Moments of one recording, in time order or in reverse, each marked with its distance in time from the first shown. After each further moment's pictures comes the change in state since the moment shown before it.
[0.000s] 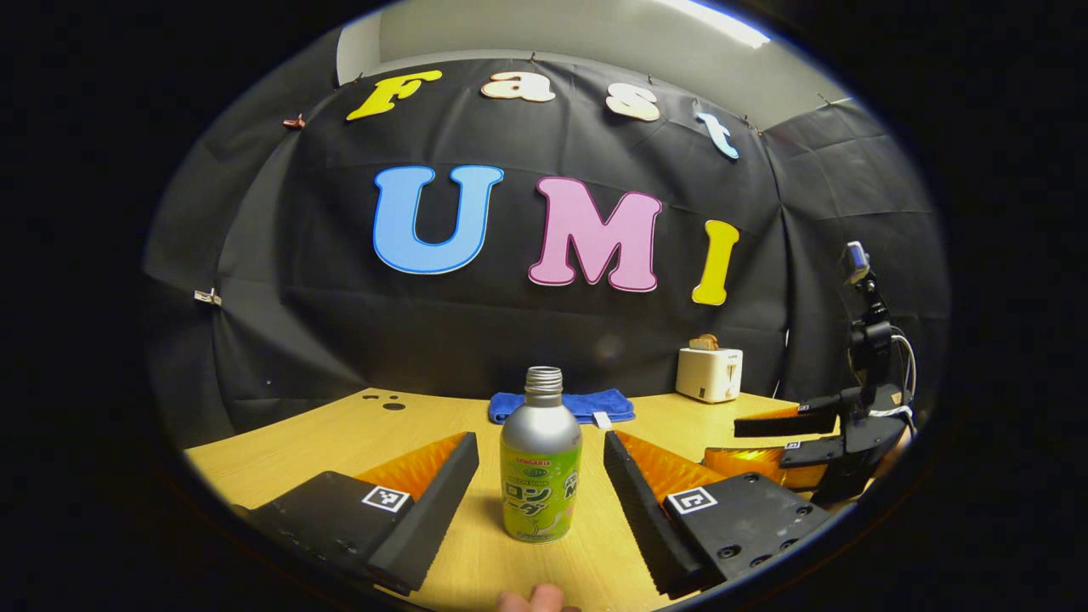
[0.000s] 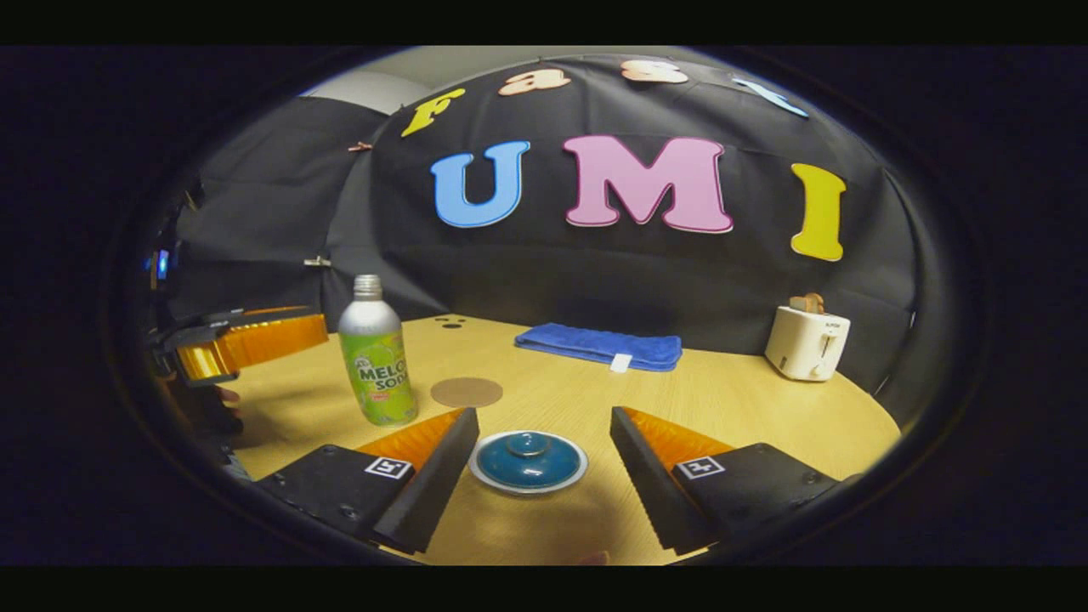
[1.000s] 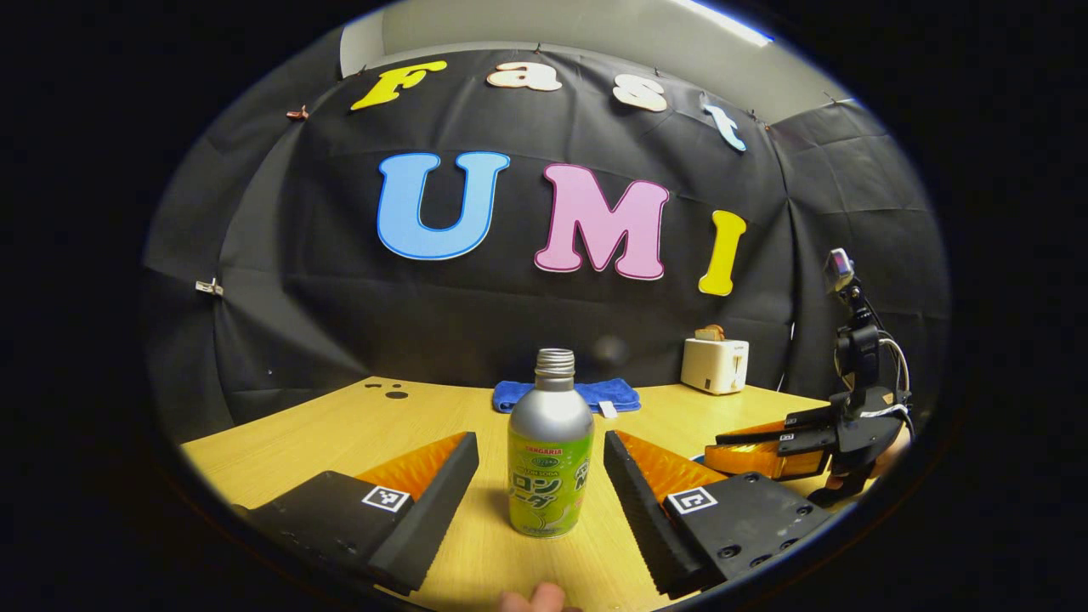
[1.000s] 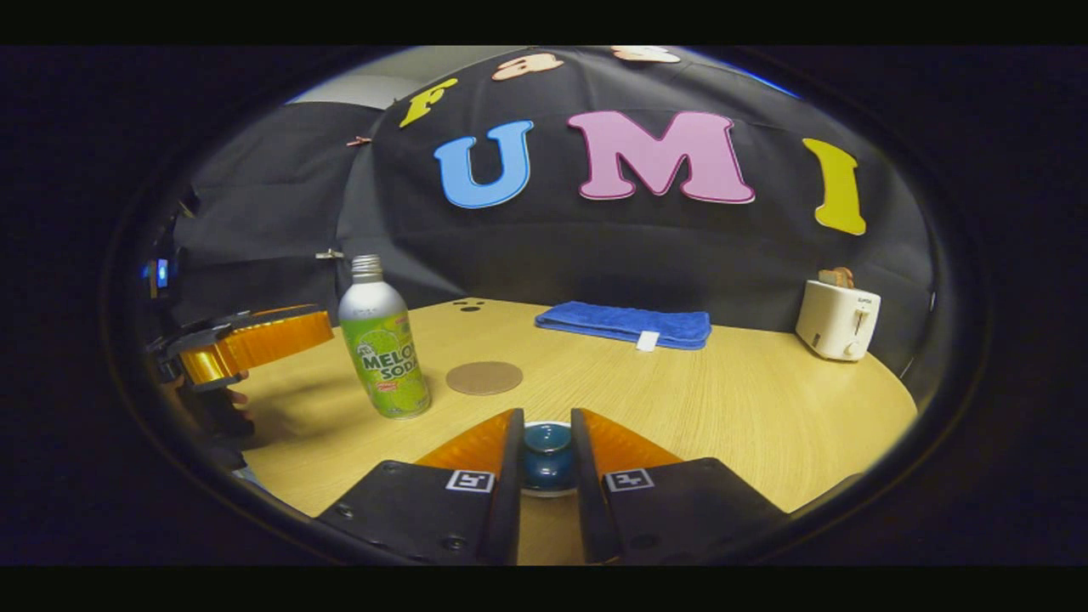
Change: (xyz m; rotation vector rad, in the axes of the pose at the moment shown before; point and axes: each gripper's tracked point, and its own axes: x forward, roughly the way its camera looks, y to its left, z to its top) left arm 0.006 0.005 -0.014 -0.011 0.035 0.009; right arm 0.014 0.013 -0.017 0.065 0.050 0.094
